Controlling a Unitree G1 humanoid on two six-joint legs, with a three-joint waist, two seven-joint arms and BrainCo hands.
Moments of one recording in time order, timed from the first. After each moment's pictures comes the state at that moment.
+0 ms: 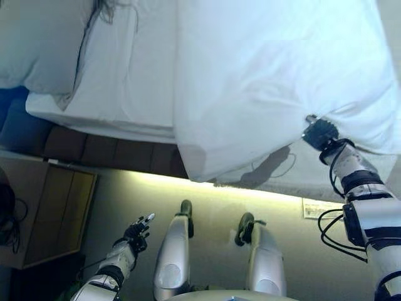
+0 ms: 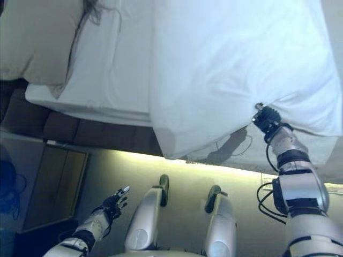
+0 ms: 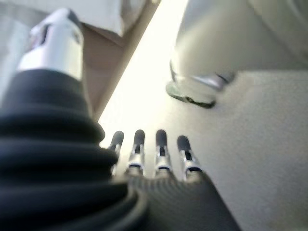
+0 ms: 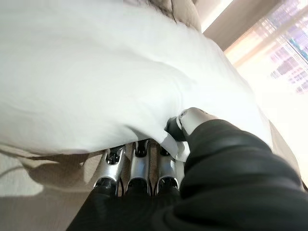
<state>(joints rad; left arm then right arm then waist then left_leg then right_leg) -0.22 0.30 -0.21 1.12 -0.77 -0.04 -0.08 -0.88 -0.61 0.13 1.22 1.05 0.16 0.28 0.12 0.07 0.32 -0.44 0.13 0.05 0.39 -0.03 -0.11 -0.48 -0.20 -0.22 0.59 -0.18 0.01</state>
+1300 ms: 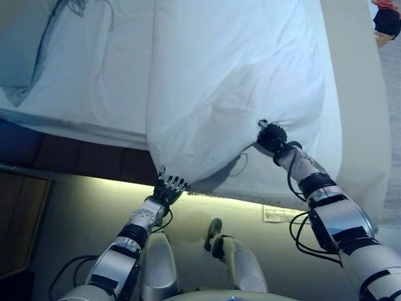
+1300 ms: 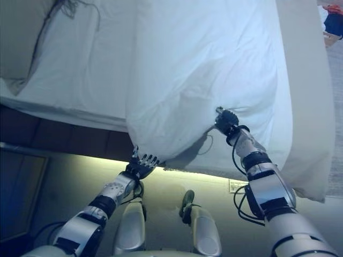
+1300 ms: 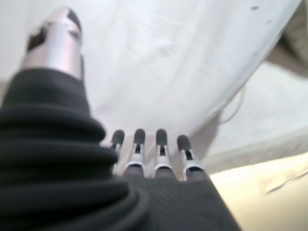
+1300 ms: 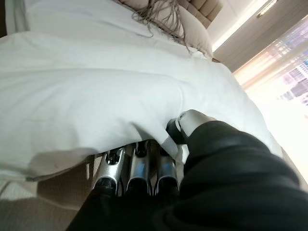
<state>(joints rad) -0.48 0.16 -0.25 0.97 -1.76 0.17 0.01 -0.89 -0.39 0.25 1.05 1.25 0.13 0.21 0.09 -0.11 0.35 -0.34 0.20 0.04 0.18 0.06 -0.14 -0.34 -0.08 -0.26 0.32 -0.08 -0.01</state>
